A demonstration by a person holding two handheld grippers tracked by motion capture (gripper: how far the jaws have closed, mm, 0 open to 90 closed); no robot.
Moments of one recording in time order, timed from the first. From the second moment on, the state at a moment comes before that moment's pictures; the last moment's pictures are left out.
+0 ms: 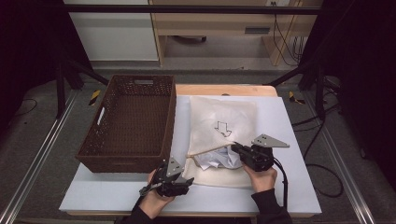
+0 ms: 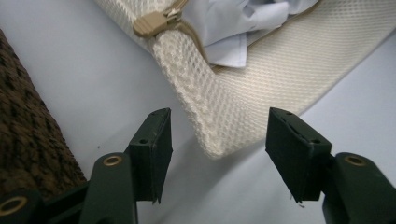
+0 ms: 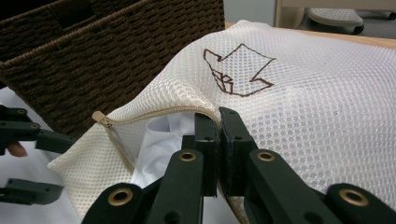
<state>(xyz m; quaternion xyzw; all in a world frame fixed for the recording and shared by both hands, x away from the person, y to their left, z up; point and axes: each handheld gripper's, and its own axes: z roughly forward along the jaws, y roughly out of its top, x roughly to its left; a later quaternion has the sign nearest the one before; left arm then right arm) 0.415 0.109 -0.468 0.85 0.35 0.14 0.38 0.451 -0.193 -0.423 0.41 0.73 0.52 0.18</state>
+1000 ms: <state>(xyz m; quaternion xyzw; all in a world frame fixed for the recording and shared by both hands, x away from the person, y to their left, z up) 0.402 0.114 -0.482 0.86 0.31 0.14 0.38 0.430 -0.187 -0.428 0.39 0.74 0.50 0.23</state>
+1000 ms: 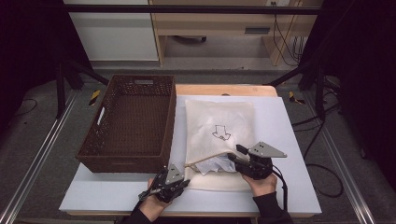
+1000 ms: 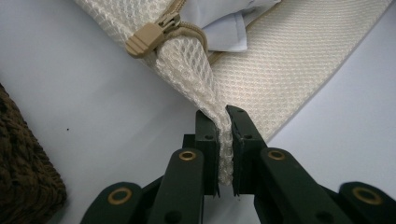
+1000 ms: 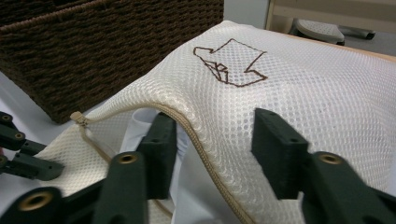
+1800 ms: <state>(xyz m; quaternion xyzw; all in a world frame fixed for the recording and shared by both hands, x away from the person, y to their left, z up) 0.404 0.114 -0.482 0.86 0.32 0.13 0.38 0.392 -0.194 -0.441 0.40 0.77 0.45 0.20</state>
